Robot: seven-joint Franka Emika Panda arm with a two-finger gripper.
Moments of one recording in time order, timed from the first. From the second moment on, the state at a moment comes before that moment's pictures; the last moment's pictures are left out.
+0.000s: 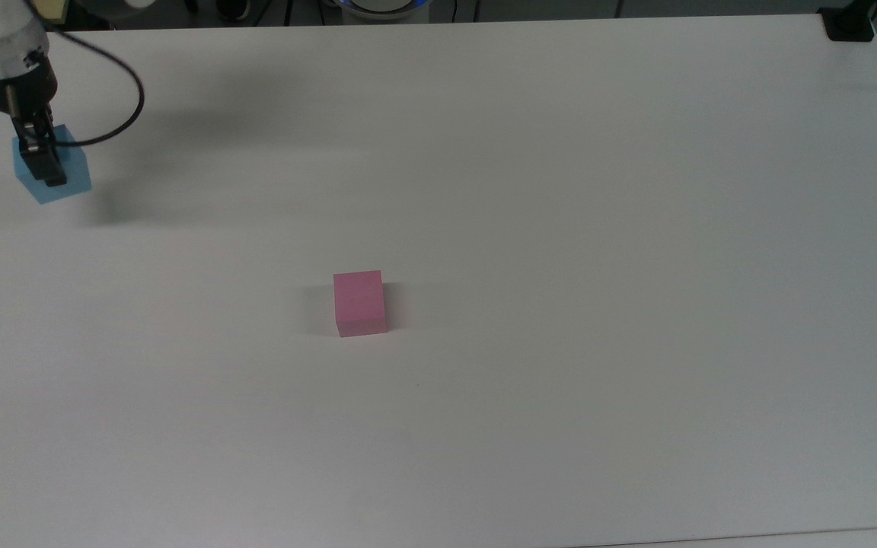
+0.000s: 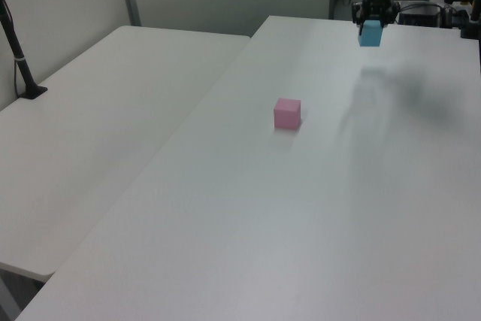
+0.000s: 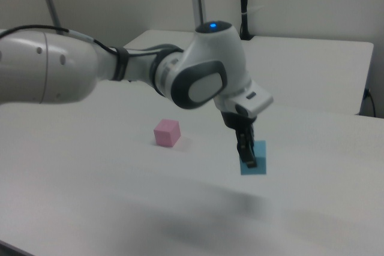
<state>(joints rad) -0.25 0.31 -0.28 -1.71 0.00 2.19 0.66</state>
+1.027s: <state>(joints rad) -0.18 0.20 -0.04 -1.61 -0.05 1.87 -0.24</state>
